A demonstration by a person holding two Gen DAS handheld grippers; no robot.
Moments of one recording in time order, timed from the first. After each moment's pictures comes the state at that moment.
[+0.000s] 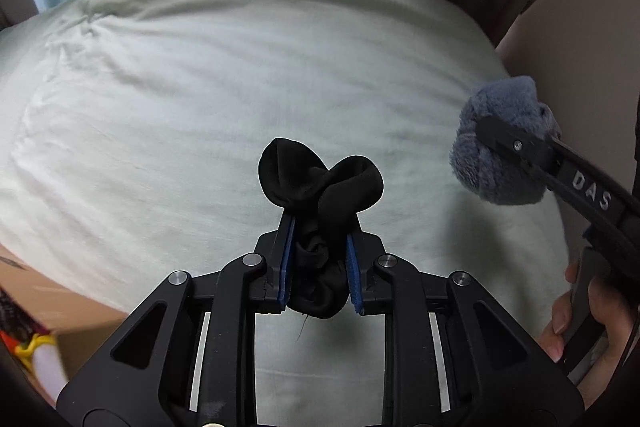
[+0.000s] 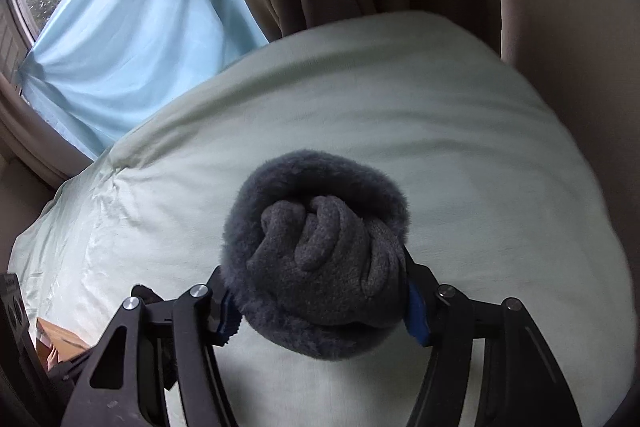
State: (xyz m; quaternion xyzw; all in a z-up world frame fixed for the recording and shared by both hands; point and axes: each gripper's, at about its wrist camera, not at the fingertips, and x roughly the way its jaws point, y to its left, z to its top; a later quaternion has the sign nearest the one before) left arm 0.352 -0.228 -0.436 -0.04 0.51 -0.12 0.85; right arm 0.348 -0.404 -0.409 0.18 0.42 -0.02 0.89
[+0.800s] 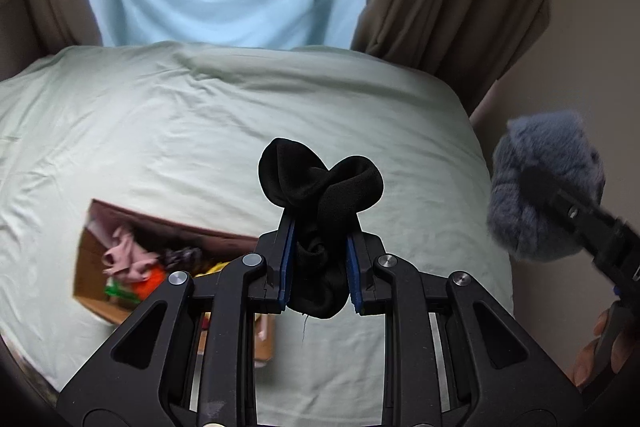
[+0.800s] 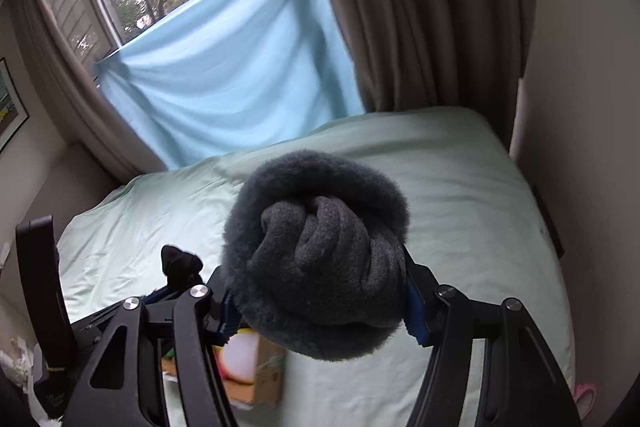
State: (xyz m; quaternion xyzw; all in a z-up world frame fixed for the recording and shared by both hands) left arm 0.227 -0.115 -0.199 -0.05 0.45 -0.09 0.89; right arm 0.202 -0.279 -0.163 0.16 0.38 0.05 0.91
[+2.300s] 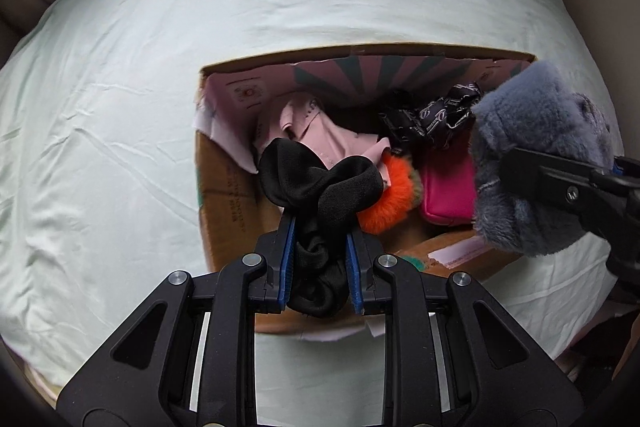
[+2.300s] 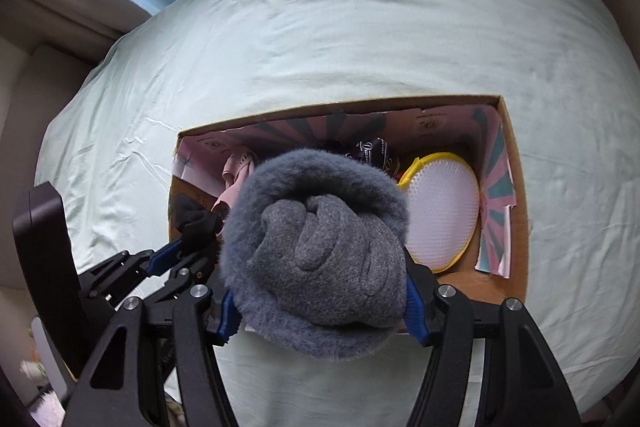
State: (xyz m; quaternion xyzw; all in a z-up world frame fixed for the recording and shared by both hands) left arm 0.232 0.169 -0.368 0.07 0.60 -0.10 0.79; right arm 0.236 0.017 -0.348 0.17 0.62 0.05 0.76
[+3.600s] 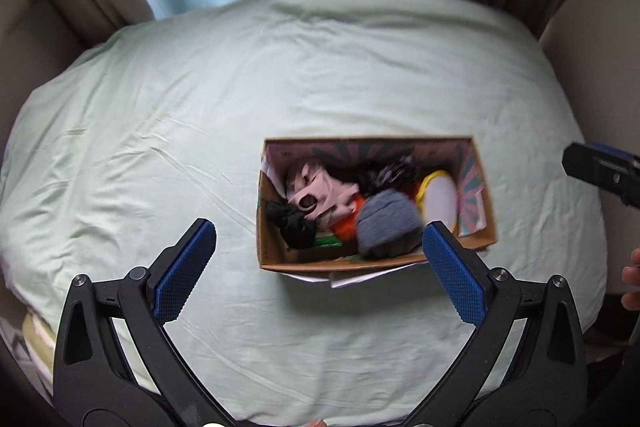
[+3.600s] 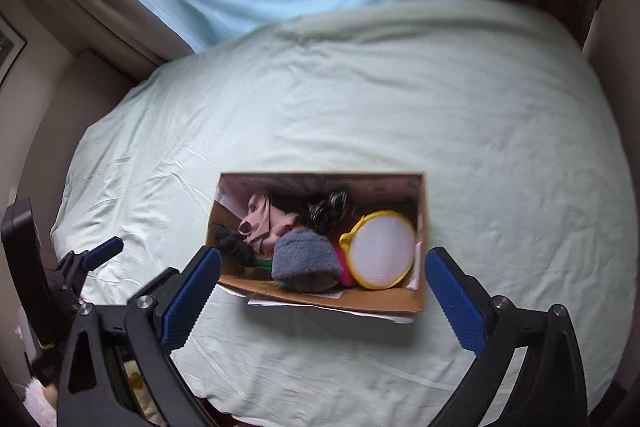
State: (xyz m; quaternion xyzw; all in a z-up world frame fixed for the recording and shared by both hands) left arm 0.185 0.156 -0.237 0.07 0.54 -0.05 0.84; right arm 0.191 -0.059 -0.214 0.13 0.54 0.10 0.83
